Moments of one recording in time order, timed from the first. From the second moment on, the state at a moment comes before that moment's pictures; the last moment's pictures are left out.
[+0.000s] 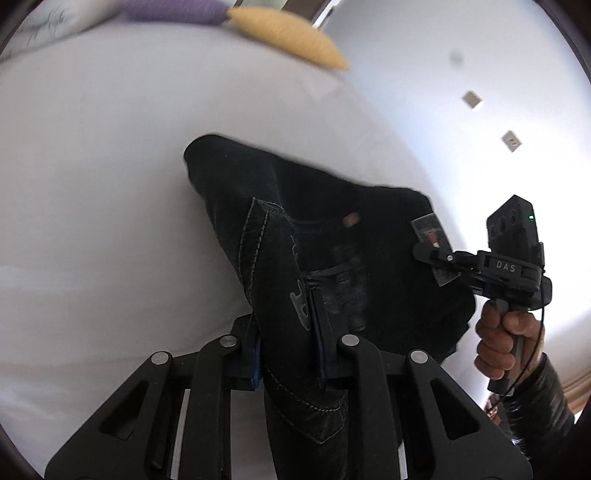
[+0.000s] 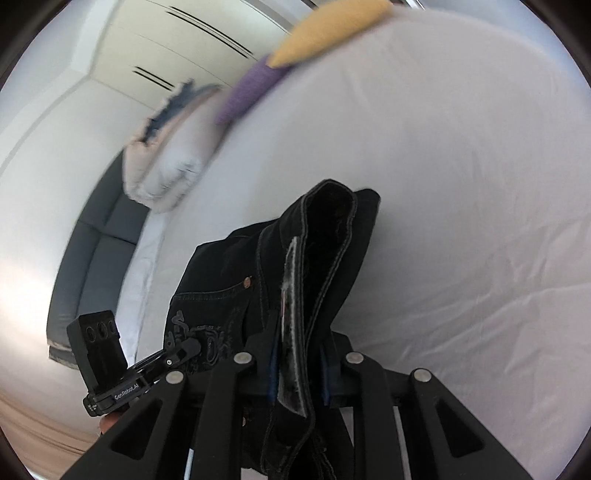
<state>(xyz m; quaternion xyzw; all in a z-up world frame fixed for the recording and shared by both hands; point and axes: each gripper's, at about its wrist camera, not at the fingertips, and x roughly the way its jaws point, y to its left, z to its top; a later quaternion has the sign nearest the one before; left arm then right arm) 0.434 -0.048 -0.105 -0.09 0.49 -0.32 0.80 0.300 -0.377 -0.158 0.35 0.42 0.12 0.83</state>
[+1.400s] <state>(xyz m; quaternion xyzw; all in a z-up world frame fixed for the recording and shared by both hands) 0.064 -0.049 0.087 0.12 0.05 -0.05 0.99 -0.064 -0.254 0.070 0.06 -0.05 -0.18 0.98</state>
